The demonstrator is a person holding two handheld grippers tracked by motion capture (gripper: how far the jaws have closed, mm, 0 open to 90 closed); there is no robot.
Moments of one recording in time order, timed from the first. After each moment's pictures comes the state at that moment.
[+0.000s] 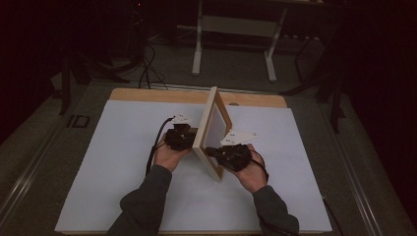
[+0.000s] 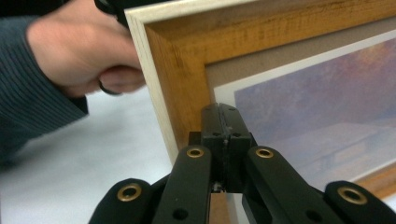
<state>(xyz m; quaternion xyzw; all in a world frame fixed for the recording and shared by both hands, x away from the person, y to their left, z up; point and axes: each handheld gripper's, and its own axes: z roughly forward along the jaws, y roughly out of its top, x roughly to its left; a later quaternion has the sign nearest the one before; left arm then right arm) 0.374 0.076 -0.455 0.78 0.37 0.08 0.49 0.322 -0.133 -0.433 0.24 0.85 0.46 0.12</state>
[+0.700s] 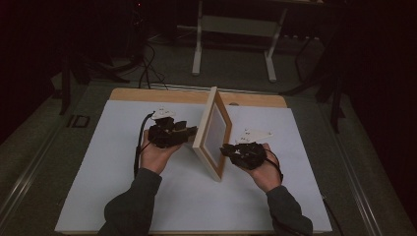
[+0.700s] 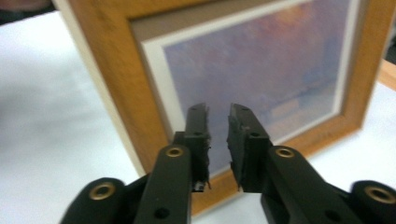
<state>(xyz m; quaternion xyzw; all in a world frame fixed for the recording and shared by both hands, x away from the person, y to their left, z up) 0.345 0.106 -0.410 0.73 0.44 0.14 0.51 0.329 -0.172 -0.434 0.28 0.85 0.43 0.15</state>
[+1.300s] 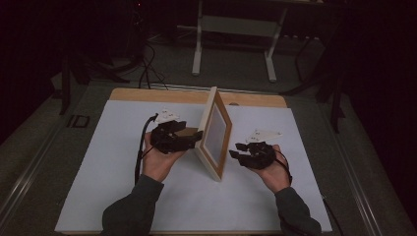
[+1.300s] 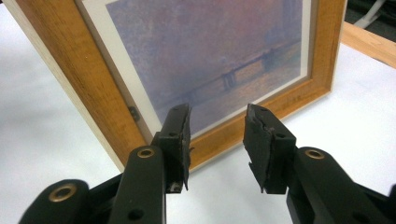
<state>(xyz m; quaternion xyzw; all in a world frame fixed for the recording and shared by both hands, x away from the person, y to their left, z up) 0.320 0.090 -0.391 0.73 0.43 0.15 0.50 0.335 -0.199 -0.442 0.31 0.84 0.41 0.15</state>
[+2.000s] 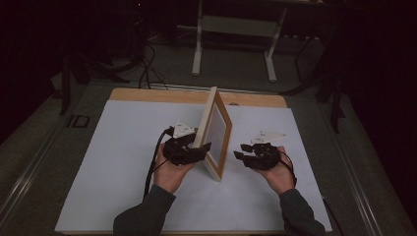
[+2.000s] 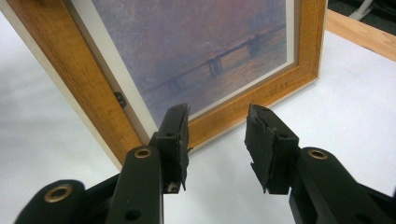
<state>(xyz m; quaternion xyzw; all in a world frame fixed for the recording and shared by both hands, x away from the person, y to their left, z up) 0.306 0.059 -0.417 0.75 0.44 0.16 0.47 0.334 -0.212 -0.445 0.32 0.84 0.40 0.15</state>
